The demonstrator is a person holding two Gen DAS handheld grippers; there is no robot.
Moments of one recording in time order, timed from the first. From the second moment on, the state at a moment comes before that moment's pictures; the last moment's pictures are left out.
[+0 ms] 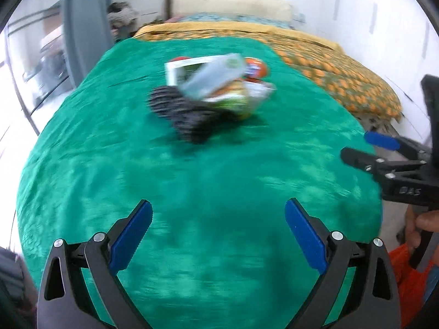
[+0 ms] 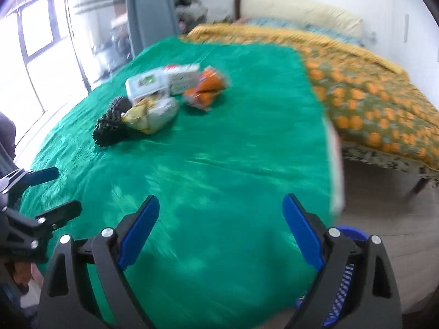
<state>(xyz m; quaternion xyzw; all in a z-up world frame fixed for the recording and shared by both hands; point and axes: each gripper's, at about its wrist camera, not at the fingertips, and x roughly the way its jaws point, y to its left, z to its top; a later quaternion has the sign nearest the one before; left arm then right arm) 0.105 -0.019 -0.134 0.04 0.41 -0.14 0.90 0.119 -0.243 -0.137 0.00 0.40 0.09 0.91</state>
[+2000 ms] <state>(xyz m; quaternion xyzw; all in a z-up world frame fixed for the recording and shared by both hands) 0.185 0.071 -0.156 0.03 0.45 -0.10 0.88 0.164 -0.202 -0.161 -0.02 0.43 0.12 0.89</state>
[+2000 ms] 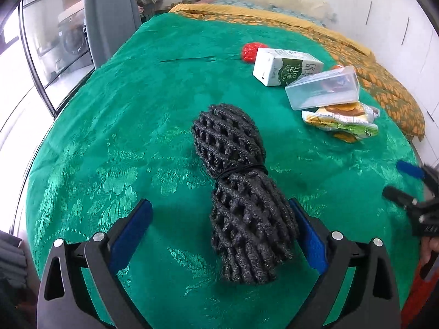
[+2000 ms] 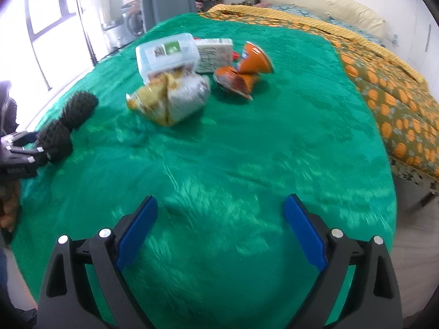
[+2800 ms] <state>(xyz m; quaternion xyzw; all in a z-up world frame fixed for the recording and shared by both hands) 0.186 0.065 -0.159 0.05 0.46 -0.10 0.88 0.180 -0.178 -0.117 -0.08 0.41 0.23 0.88</state>
